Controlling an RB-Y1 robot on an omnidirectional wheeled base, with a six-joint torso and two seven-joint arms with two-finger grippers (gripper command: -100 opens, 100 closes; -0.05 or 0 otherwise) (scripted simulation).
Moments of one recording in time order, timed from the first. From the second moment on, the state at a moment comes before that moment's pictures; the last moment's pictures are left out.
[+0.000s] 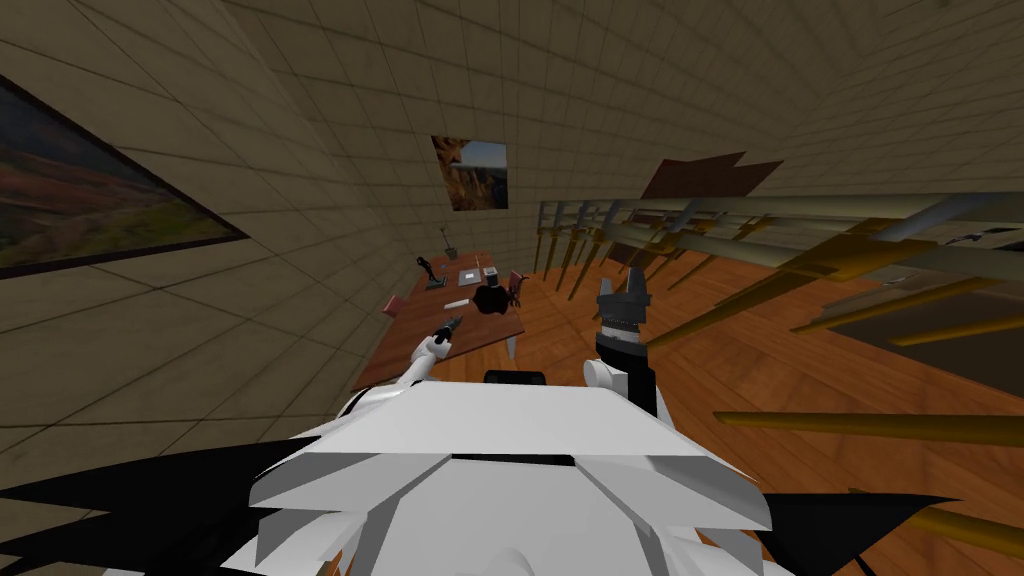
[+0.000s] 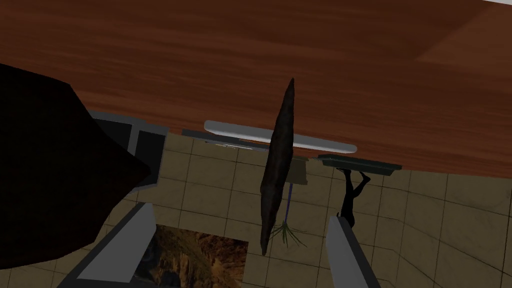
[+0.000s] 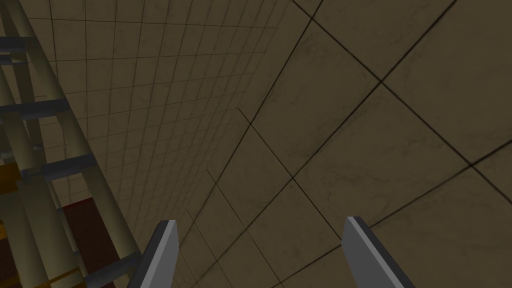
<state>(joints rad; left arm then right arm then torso) -0.23 0.30 0.22 -0.71 -0.48 -0.12 -0.73 0.54 0.03 0.00 -2.36 0.00 -0.43 0.00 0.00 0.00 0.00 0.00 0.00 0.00</state>
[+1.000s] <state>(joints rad) -0.29 0.34 0.34 -0.55 -0.51 -0.10 -0.84 0.54 0.03 0.00 -2.36 0.00 -0.43 0.00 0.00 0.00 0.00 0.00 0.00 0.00</state>
